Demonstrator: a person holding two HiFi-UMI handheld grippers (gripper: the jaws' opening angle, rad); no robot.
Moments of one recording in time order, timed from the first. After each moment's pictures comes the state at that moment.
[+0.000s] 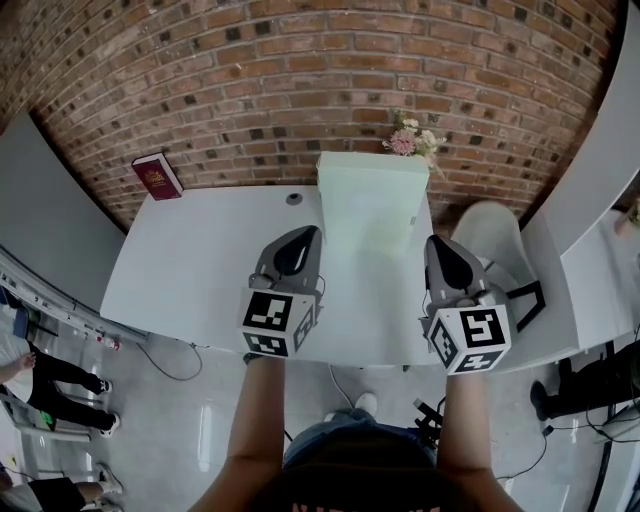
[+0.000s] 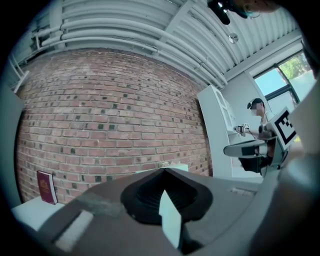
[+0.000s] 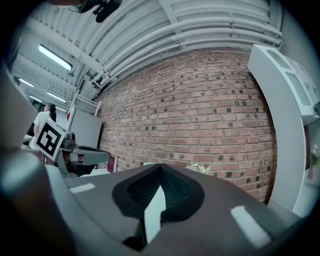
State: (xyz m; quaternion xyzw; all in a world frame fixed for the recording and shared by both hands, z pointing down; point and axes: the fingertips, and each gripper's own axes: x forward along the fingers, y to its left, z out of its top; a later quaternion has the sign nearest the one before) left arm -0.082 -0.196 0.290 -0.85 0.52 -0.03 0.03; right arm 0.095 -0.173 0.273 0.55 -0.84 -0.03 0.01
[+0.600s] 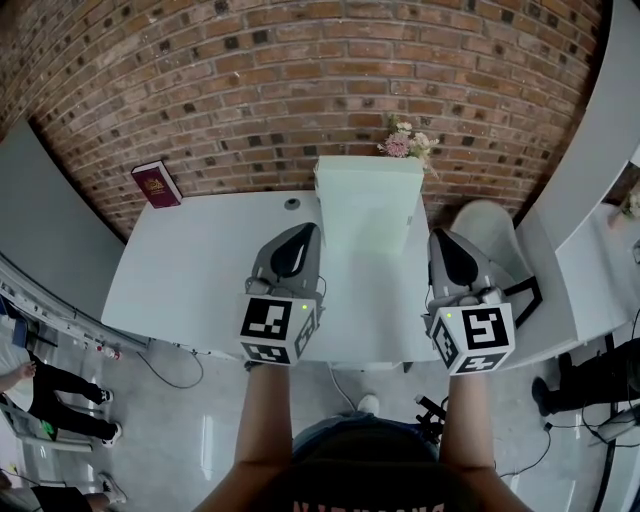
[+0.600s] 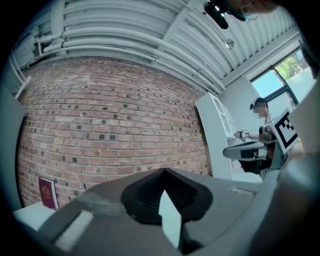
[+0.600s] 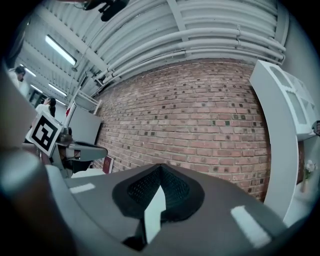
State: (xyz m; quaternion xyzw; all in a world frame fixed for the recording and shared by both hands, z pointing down) left arm -0.084 -0.172 0.253 -0.85 0.52 0.00 0.06; right arm 0.093 -0.152 0.238 0.56 -0.82 -0.07 0.01
